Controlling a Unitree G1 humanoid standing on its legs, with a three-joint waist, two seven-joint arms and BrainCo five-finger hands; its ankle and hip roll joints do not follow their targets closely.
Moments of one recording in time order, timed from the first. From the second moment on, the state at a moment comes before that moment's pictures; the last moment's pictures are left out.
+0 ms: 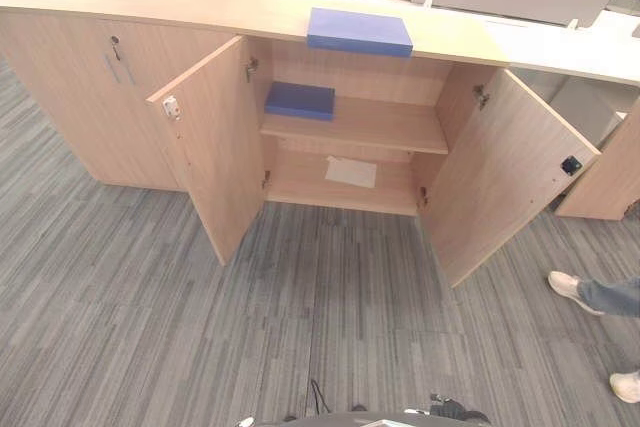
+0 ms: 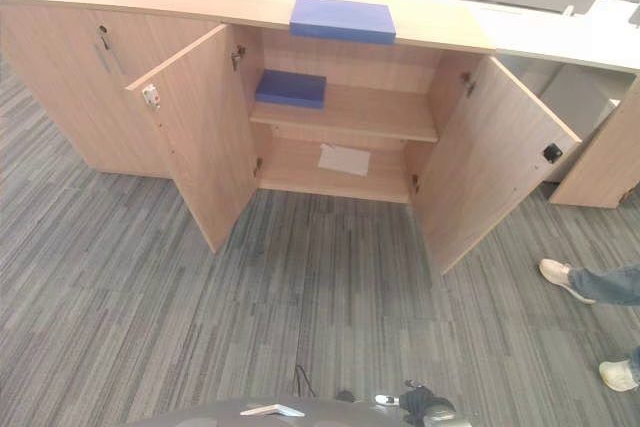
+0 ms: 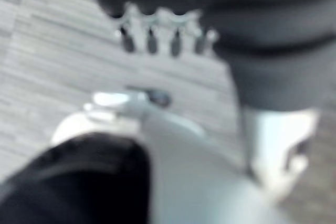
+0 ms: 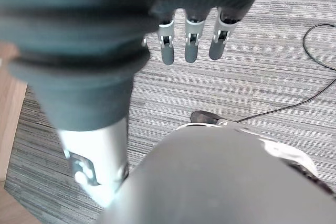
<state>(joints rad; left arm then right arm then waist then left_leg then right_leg) 0.07 0.21 -0.21 1.24 -0.53 0.16 -0.29 0.01 -0.15 0.34 1.21 0.26 0.05 0.18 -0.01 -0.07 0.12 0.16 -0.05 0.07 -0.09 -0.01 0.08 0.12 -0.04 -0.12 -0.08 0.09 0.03</state>
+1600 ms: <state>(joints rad) 0.02 0.18 -0.20 1.26 -0.51 0.17 -0.26 0.06 -0.19 0.20 1.18 0.29 -0.13 -0.01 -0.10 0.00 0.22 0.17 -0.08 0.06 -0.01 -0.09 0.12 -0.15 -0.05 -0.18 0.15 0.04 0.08</state>
